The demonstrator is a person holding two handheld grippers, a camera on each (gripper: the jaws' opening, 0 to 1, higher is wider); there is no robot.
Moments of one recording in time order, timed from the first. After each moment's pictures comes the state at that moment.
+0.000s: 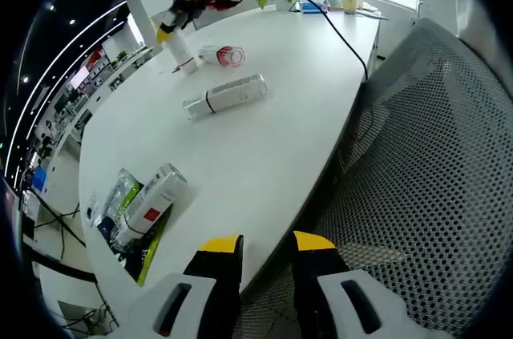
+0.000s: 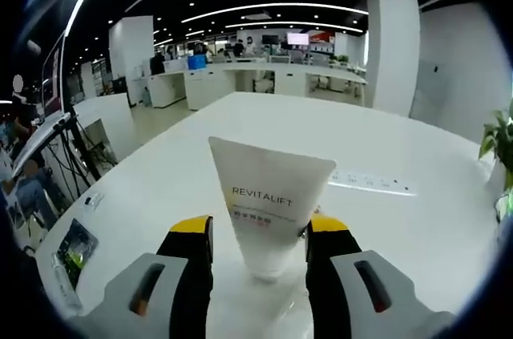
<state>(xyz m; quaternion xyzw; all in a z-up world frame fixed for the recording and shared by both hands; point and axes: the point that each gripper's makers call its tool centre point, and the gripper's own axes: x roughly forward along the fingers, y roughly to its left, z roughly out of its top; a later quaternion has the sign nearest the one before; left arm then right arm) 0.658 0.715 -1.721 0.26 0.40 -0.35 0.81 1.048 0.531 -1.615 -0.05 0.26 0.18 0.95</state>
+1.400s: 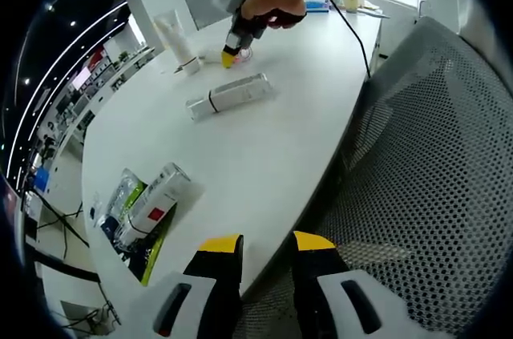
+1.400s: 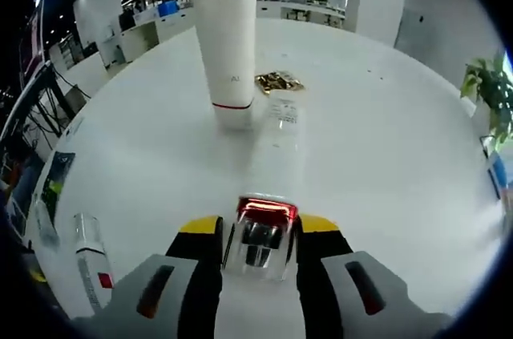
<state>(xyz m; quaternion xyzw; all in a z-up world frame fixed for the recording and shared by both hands) 0.660 0.718 -1.721 0.27 0.40 -0.34 0.81 0.932 0.473 -1.726 -0.05 0.41 0.11 0.90</state>
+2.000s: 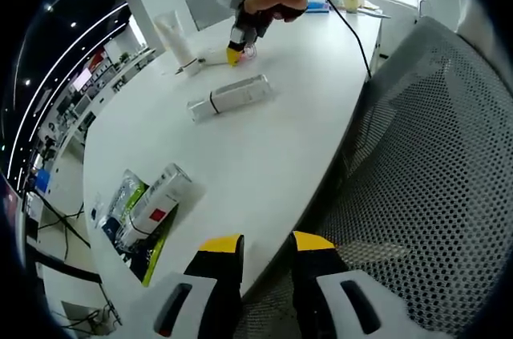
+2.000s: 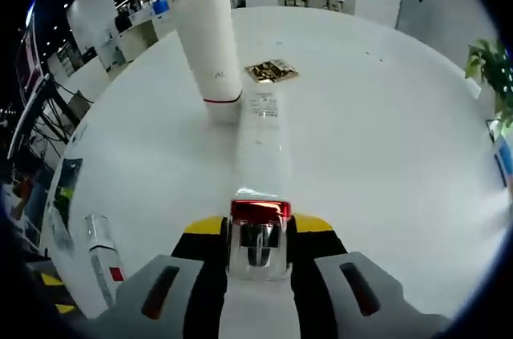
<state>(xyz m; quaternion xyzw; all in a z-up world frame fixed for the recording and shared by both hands) 0.661 0.719 -1.720 0.27 0.40 -0.34 0.81 0.931 0.463 -1.718 0.00 0.46 0.12 0.88</state>
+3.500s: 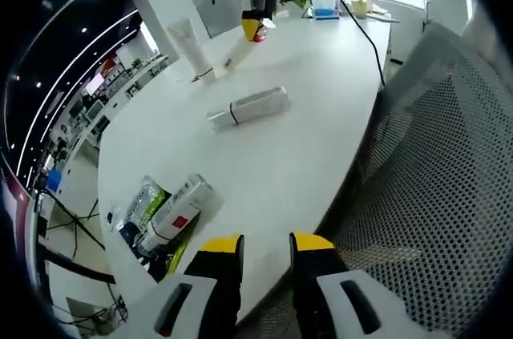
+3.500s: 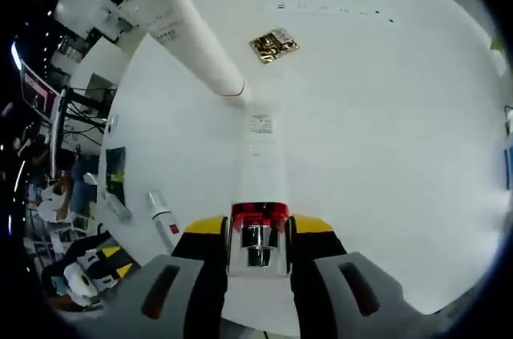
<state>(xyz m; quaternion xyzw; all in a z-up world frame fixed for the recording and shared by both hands) 0.673 0.725 -1.705 0.27 0.38 -0.31 0.83 0.905 0.445 -1.654 0.04 0.63 0.17 0.76</state>
